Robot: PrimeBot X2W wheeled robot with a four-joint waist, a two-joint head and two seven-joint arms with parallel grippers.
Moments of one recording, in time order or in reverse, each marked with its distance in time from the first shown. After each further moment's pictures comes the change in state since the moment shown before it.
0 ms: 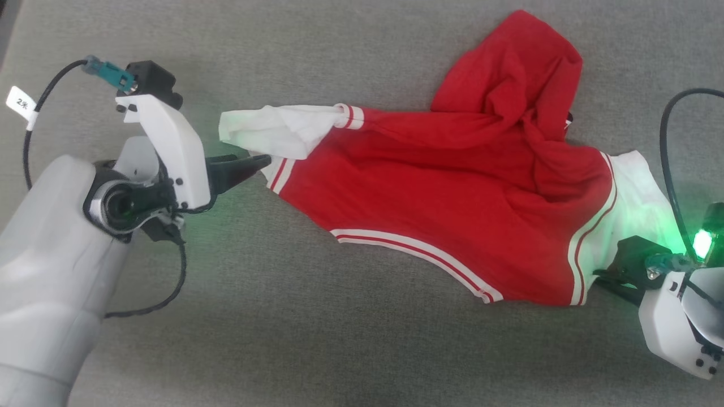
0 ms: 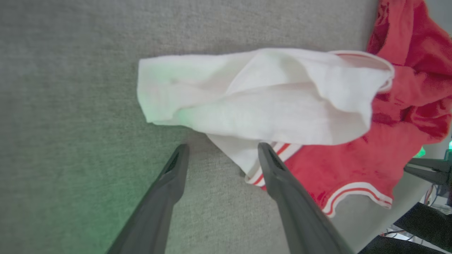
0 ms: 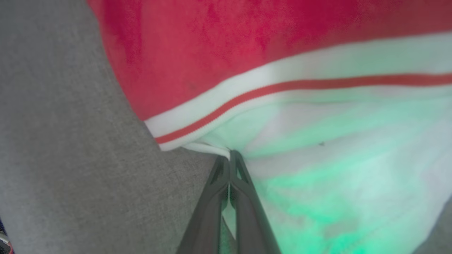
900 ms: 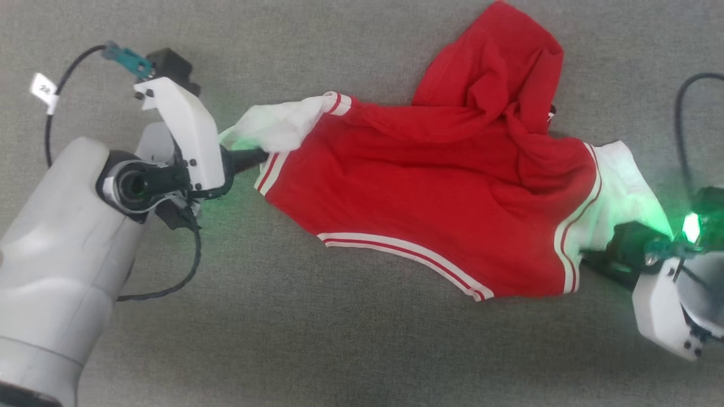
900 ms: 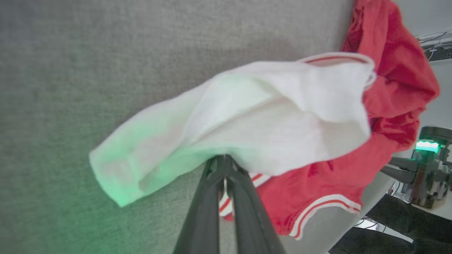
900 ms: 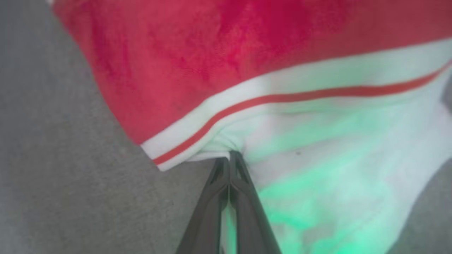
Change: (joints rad) left arm -0.092 -0.059 -0.062 0.129 -0.117 -0.002 0.050; right arm -0.037 0.032 0.002 0.033 -0.006 0.003 -0.072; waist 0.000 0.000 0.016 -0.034
